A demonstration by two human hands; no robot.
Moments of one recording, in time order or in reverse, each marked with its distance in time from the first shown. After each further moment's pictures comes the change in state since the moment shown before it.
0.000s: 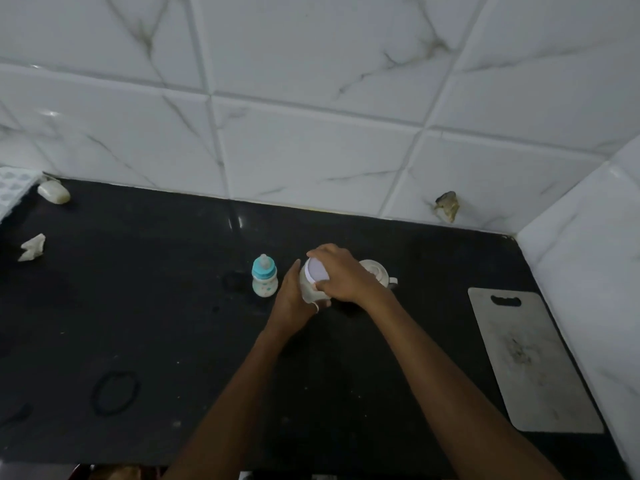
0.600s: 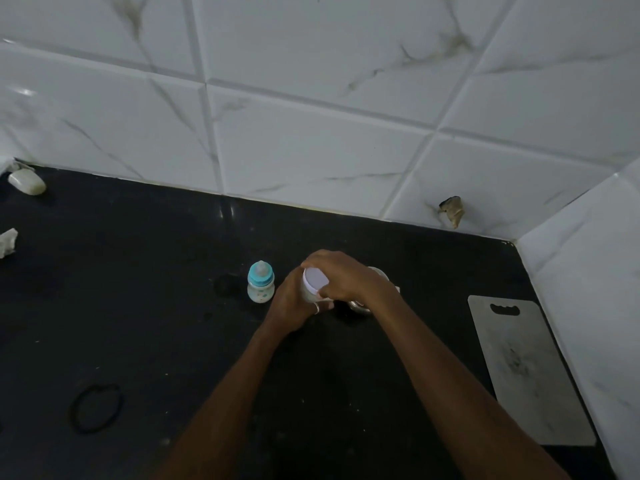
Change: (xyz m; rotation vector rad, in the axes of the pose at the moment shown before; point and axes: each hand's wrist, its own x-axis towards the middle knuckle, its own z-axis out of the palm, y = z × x) left_hand 0.009 0.035 -0.013 0.002 -0.099 -0.008; right_hand 0.032 -0.001 -0.016 -0.140 -0.185 -0.036
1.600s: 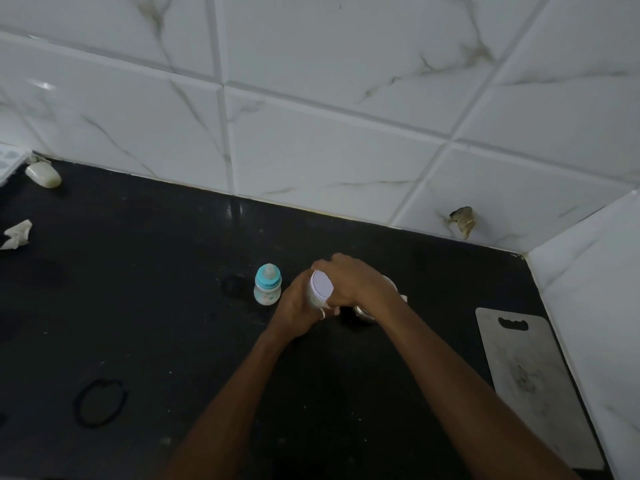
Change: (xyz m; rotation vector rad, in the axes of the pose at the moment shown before) left_hand -0.001 0.006 -0.004 0.042 -0.052 -0.007; right_hand 0.008 -0.003 -0.001 -0.231 -0.062 0.062
